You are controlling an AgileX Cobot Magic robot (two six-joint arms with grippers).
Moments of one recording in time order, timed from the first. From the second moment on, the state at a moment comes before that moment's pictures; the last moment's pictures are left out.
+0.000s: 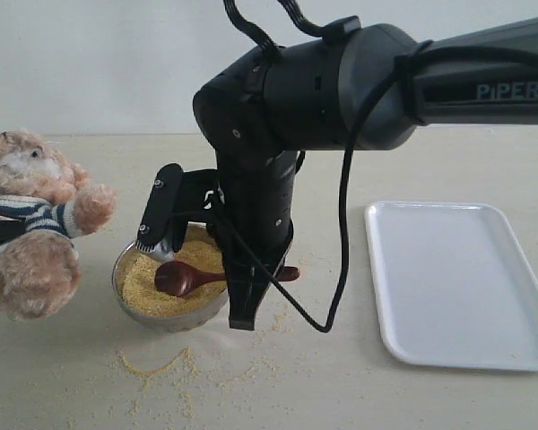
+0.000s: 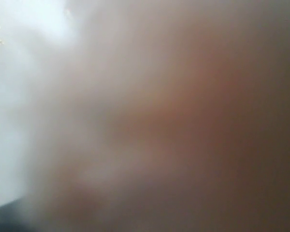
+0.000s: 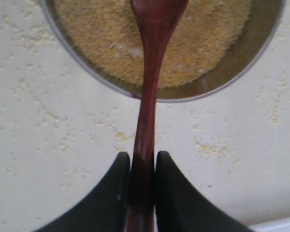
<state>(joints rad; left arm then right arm) 0.53 1.79 -0.50 -1.73 1.13 1.39 0.90 1.97 -1.51 -0.14 0.98 -0.54</state>
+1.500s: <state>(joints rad) 0.53 1.79 -0.50 -1.73 1.15 1.39 0.90 1.97 -1.51 -0.13 0.99 -0.35</state>
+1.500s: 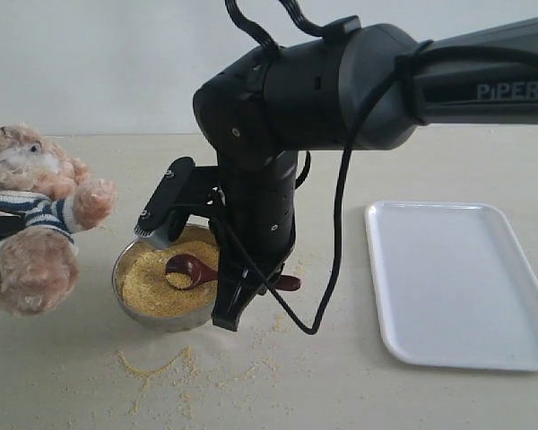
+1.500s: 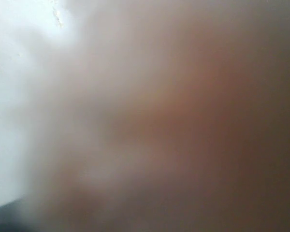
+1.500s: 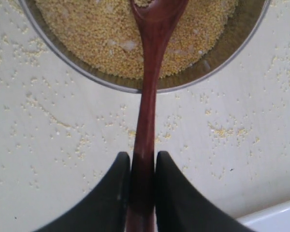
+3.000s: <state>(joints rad) 0.53 1.79 -0.50 -1.70 1.18 1.39 0.76 1.86 -1.51 0.17 1.13 -0.47</state>
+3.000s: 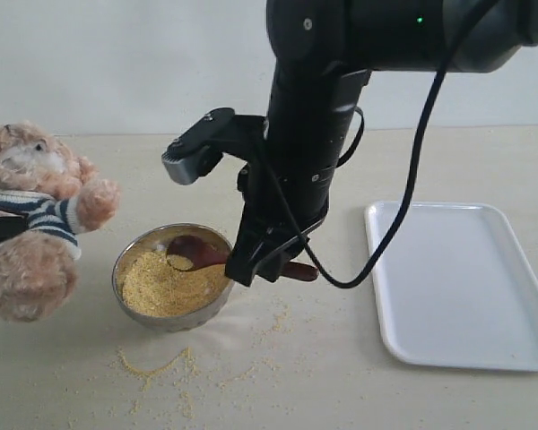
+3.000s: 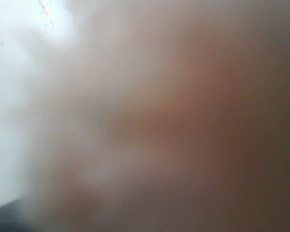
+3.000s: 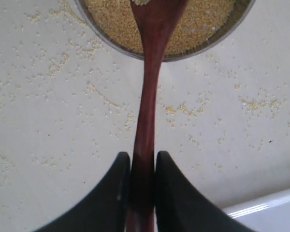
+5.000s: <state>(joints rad) 0.45 1.79 -0.30 -1.70 1.19 1.37 0.72 1.98 -1.90 0.59 1.22 -0.45</state>
